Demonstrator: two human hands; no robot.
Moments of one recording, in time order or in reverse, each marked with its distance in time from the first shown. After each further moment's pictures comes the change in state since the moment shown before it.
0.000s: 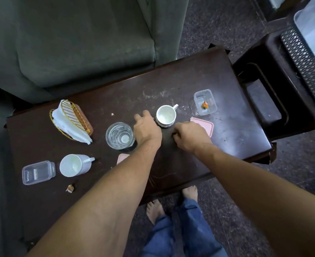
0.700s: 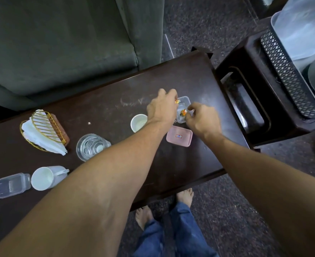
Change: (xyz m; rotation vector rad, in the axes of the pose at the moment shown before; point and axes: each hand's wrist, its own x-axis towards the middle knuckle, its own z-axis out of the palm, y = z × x) left_hand 0.014 0.137 0.009 0.093 -0.057 0.464; right_hand 0.030 0.110 -0.049 0.240 0.271 0.310
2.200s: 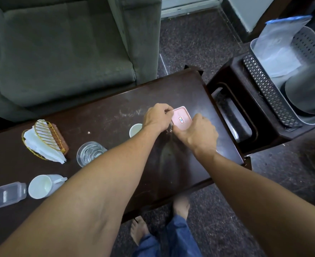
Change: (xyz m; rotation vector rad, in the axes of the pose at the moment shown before) left_hand 0.001 -0.009 -0.010 -0.384 -0.049 -0.113; right_hand -0.037 -0.024 -0.014 -0.108 0.179 0.150
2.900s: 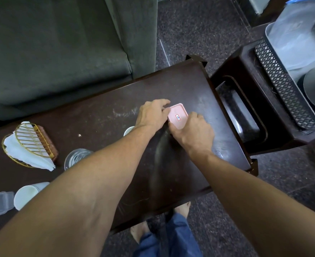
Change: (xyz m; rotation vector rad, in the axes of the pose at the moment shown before) left_hand 0.043 -0.021 0.014 0.170 0.023 0.120; right_hand 0.027 -0.006 0.040 -0.104 0.039 -0.034
